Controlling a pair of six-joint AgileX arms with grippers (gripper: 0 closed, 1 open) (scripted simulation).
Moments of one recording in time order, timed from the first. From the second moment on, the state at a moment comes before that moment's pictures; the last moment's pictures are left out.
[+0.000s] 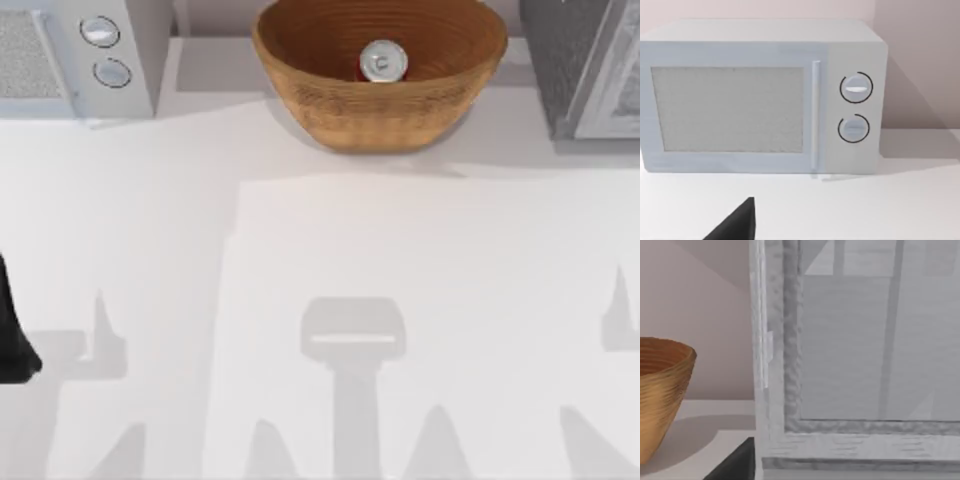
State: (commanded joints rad) left arm 0.00 0.00 0.00 0.00 0.00 0.00; right arm -0.22 0.30 0.09 0.26 -0.22 0.01
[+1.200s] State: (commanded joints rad) left arm 0.00 0.00 0.00 0.00 0.00 0.00; right arm -1.03 1.55 0.37 1.21 -1.01 0.03
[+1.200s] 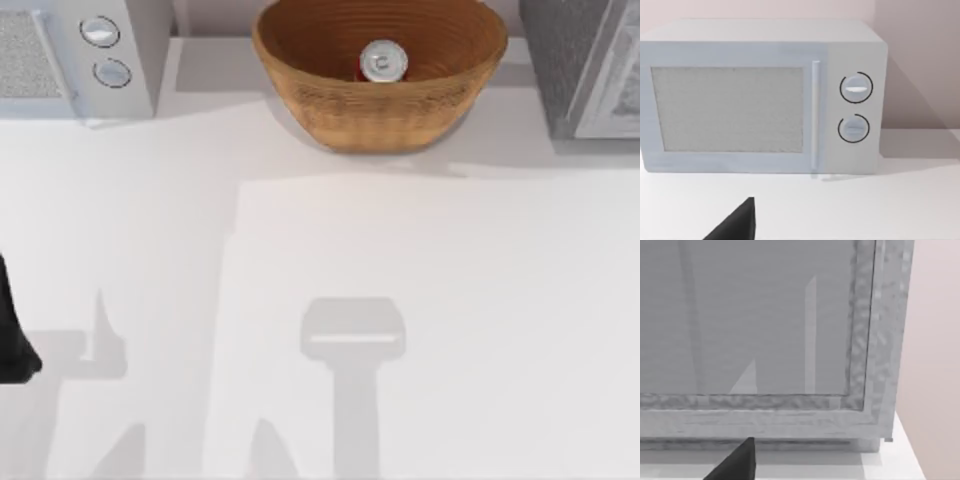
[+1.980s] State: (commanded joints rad) left arm 0.00 0.00 0.00 0.00 0.00 0.00; right arm -1.05 1.51 0.86 0.66 -1.04 0.03
